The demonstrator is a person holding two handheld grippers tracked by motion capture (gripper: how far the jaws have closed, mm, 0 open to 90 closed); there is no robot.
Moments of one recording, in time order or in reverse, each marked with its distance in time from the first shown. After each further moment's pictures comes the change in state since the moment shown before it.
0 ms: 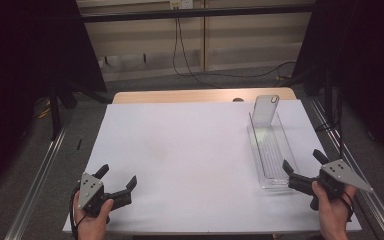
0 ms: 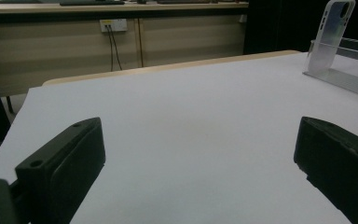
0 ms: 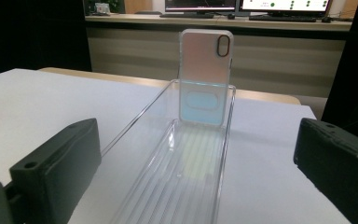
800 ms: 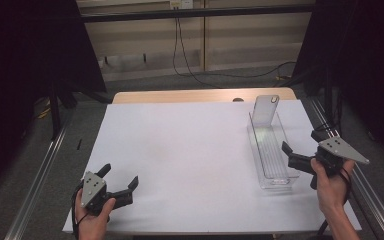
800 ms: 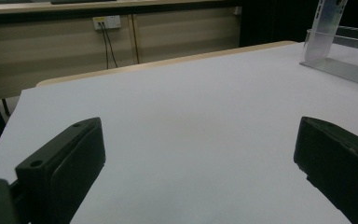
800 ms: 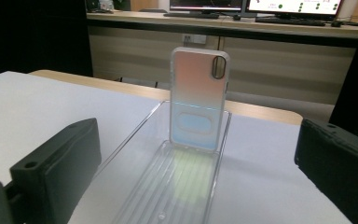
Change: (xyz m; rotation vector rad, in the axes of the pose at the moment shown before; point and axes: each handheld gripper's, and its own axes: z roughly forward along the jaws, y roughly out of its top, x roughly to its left) left arm -0.001 0.000 0.002 0.019 -0.022 0.038; right arm -0.020 0.029 0.039 0.015 0.029 -0.025
